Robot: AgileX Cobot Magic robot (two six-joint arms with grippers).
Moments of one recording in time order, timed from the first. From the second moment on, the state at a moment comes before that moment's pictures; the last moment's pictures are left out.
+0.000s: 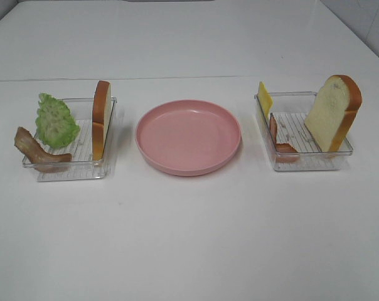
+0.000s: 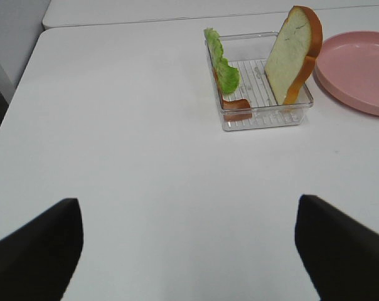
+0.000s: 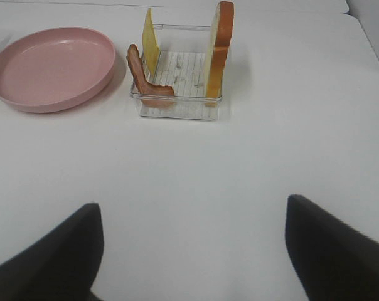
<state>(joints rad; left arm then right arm) -0.04 -0.01 -0.50 0.00 1.06 0.00 0.05 0.00 -0.50 0.10 1.07 -0.10</state>
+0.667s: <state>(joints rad) -0.04 -0.01 -0.50 0.00 1.06 0.00 0.05 0.00 -0.50 0.10 1.07 -0.10</state>
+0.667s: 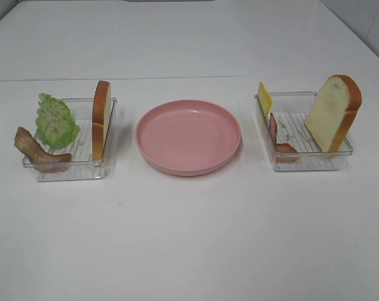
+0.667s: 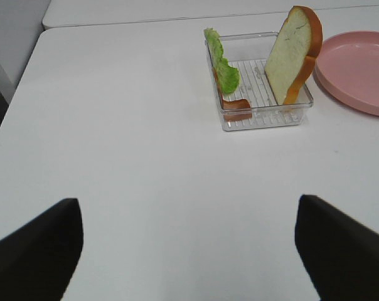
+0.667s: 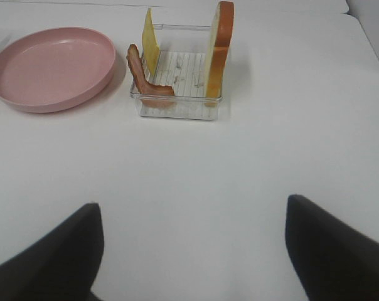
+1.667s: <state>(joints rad) -0.04 0.44 -0.64 -0.08 0.88 0.00 0.05 0.00 -0.50 0.10 1.07 -0.10</state>
